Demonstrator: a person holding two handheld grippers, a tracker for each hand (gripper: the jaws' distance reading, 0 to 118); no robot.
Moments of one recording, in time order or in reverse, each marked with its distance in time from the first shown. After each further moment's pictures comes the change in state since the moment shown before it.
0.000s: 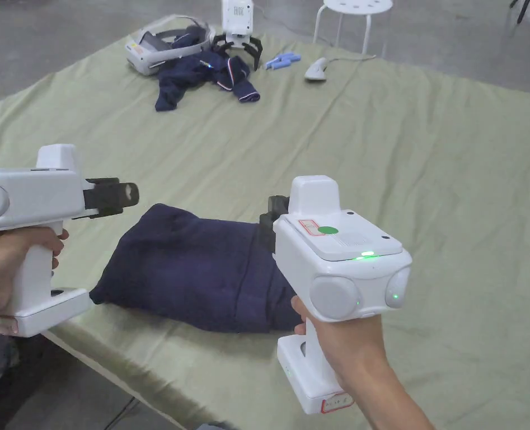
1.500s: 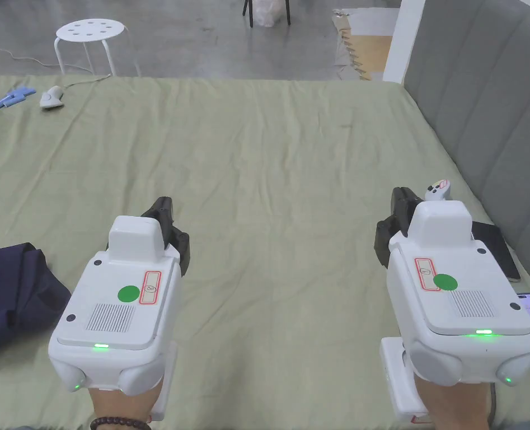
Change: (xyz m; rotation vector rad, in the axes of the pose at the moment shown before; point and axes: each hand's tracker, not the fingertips) left arm 0.468 -0.248 0.038 0.531 -0.132 -0.464; right arm 0.240 -0.098 0.394 0.322 -0.851 0.037
